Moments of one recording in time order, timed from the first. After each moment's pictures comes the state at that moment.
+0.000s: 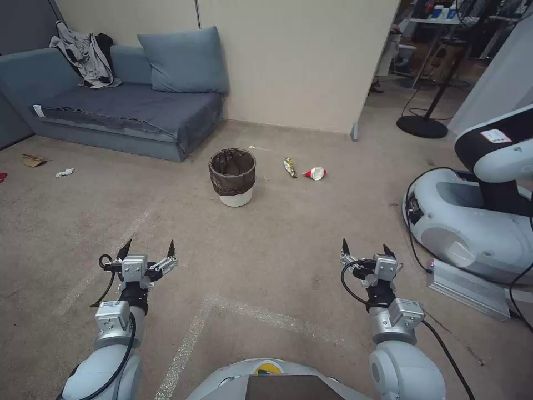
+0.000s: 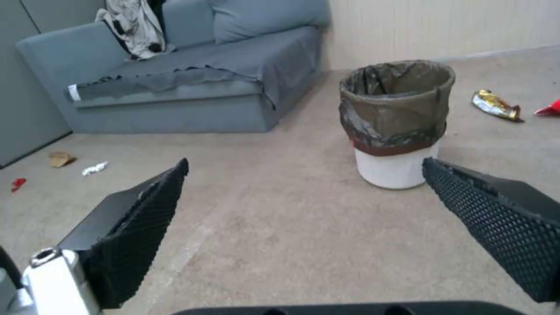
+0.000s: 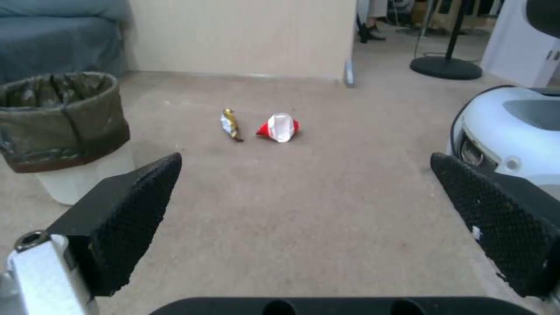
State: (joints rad) left arm 1.79 -1.46 -0.72 -2.35 -0.05 0.17 -0.06; right arm -1.75 1.58 0.60 2.30 0.04 -0.14 0.10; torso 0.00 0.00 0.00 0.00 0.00
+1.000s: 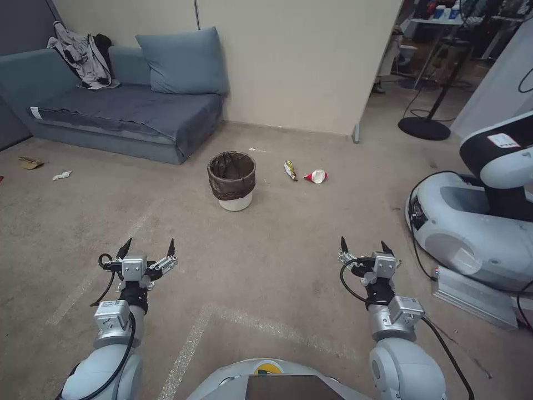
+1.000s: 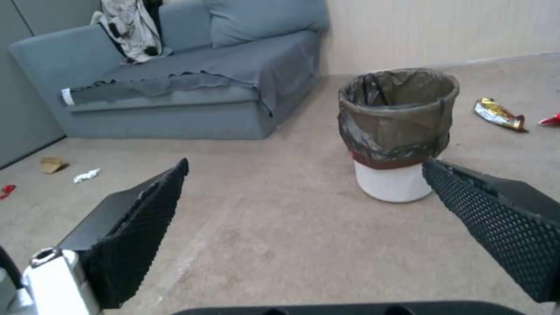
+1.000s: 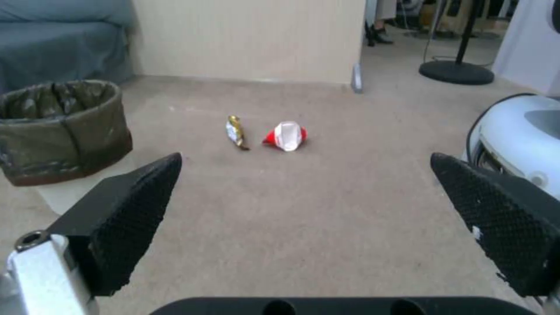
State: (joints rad) left arm 1.79 -1.46 -0.72 -2.35 -0.05 0.17 -0.06; right arm -1.74 1.58 0.60 2.30 0.04 -0.15 0.09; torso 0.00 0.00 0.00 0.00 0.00
